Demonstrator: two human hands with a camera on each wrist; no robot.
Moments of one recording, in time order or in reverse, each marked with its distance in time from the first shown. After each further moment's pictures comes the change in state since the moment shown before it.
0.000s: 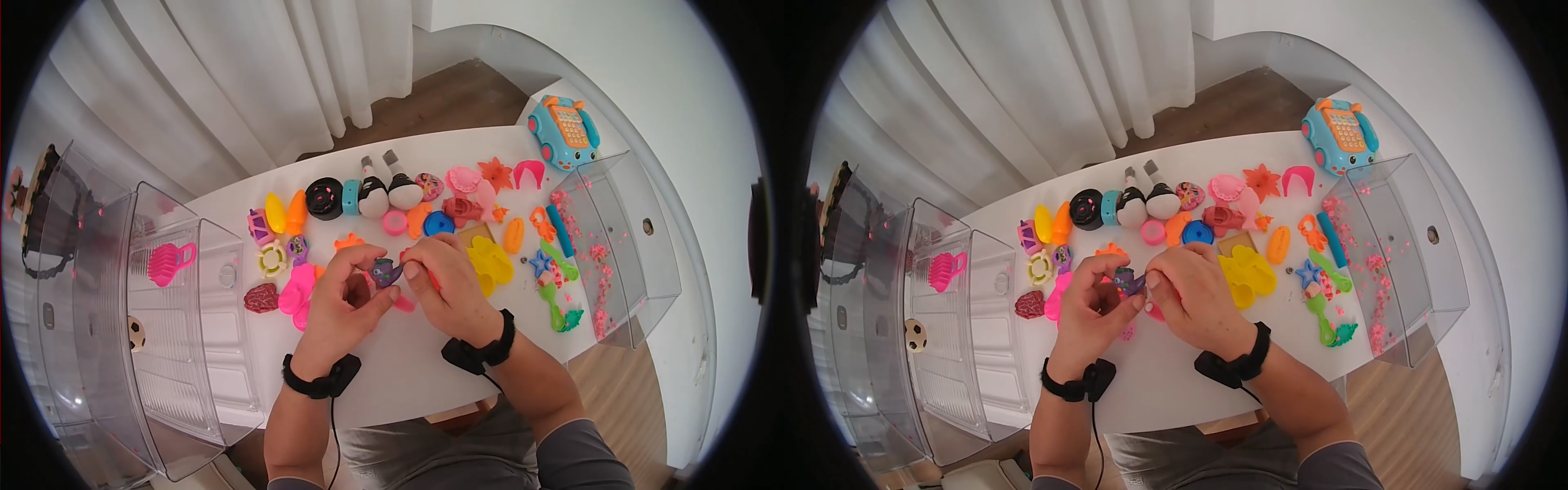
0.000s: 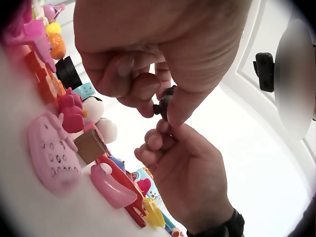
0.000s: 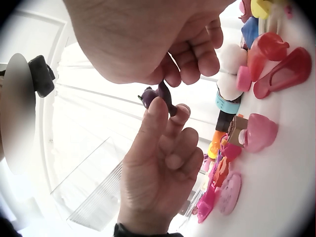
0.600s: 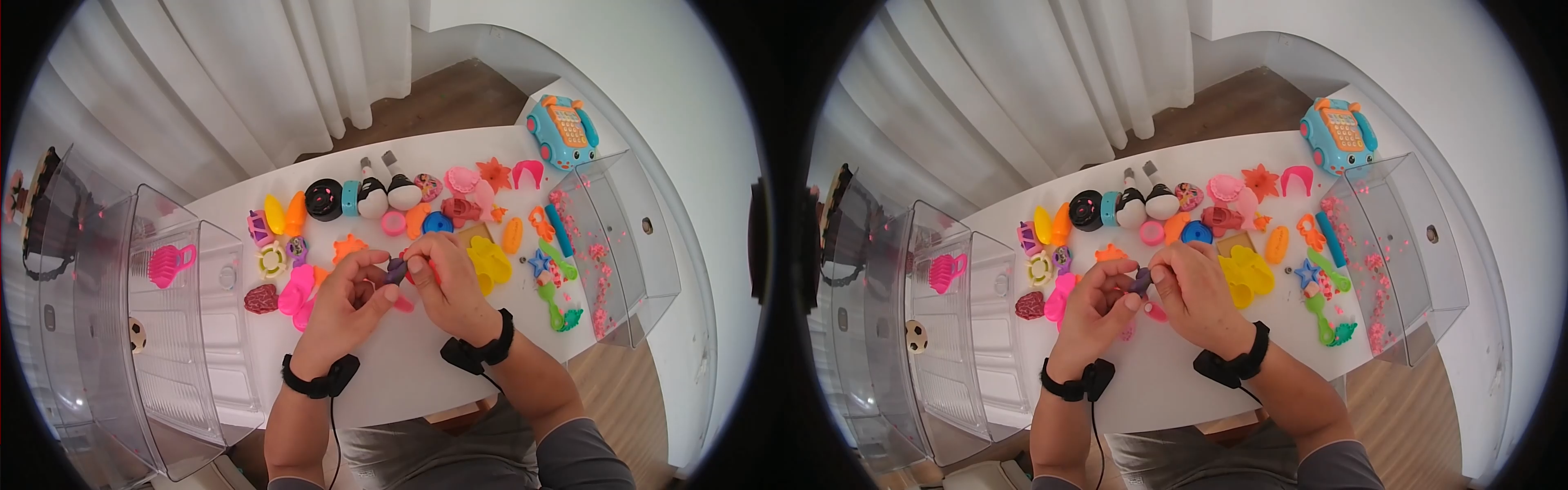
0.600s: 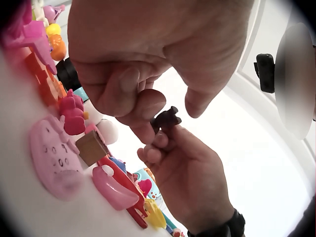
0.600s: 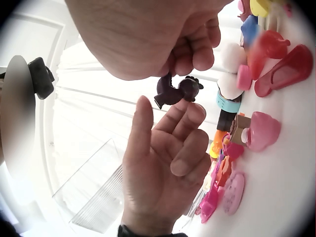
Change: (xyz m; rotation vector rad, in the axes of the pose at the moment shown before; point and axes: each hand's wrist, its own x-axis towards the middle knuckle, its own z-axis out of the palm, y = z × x) left_hand 0.001 0.001 0.000 -0.170 -0.101 -0.126; right_hand -0.003 0.004 0.004 0.027 0.045 0.073
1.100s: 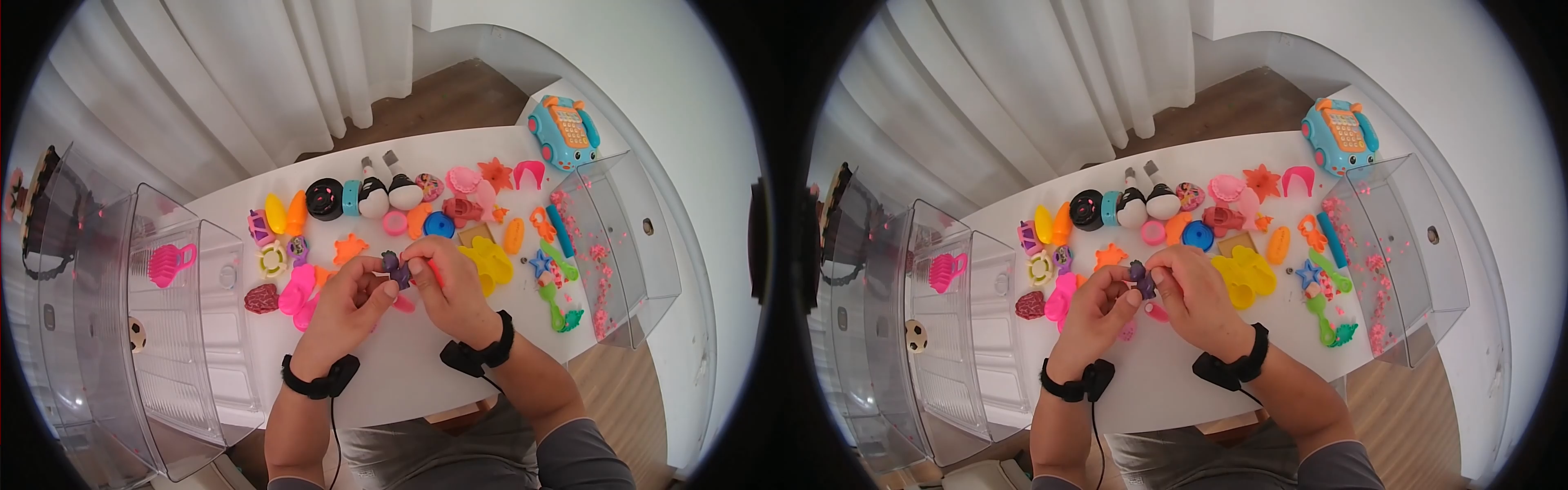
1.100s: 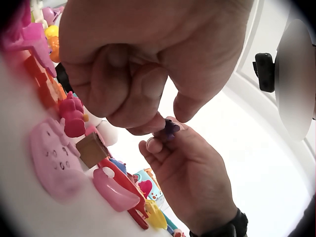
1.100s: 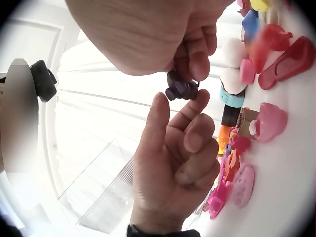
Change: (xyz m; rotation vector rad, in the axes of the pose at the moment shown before) left_hand 0.001 0.000 -0.003 0.031 -0.032 -0.039; right_hand -0.002 -0.007 -0.001 0.135 -0.018 0.082
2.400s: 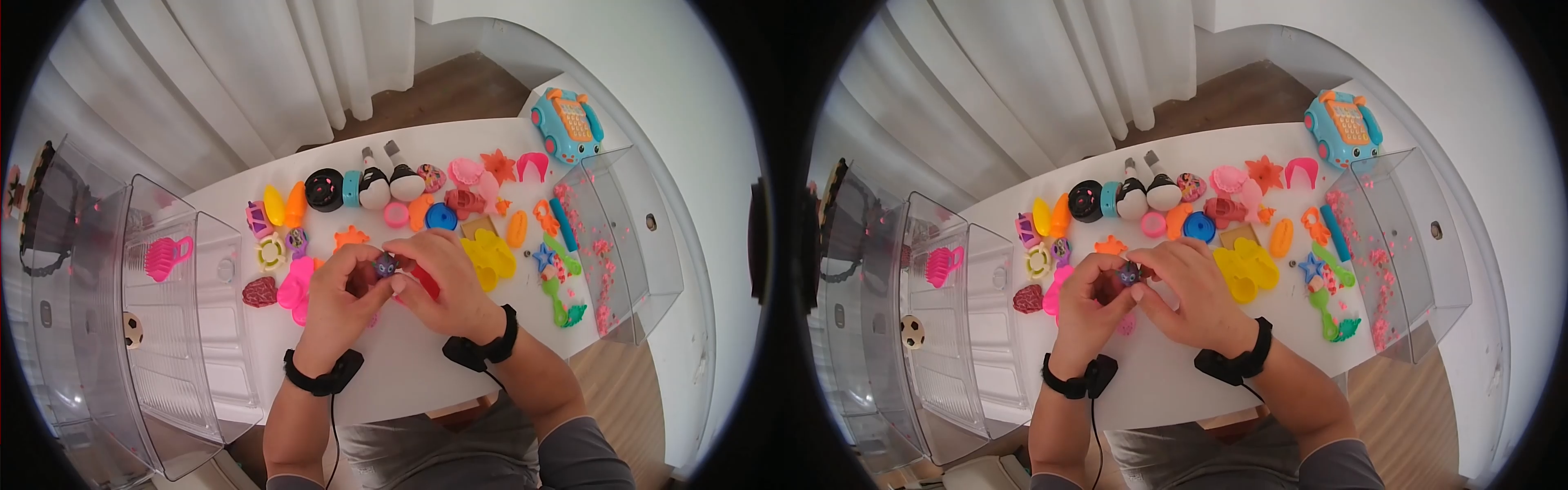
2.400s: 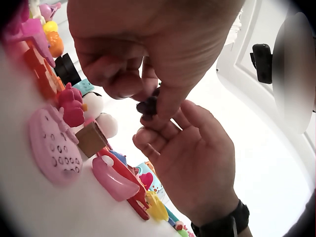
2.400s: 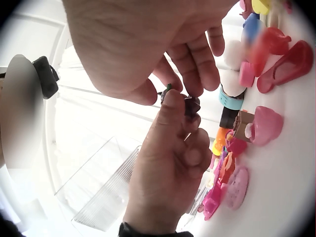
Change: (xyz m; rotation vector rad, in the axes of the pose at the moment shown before) left_hand 0.001 -0.002 0.005 0.237 0.202 0.165; right_hand 0.006 -0.004 -0.002 -0.116 -0.095 -0.206
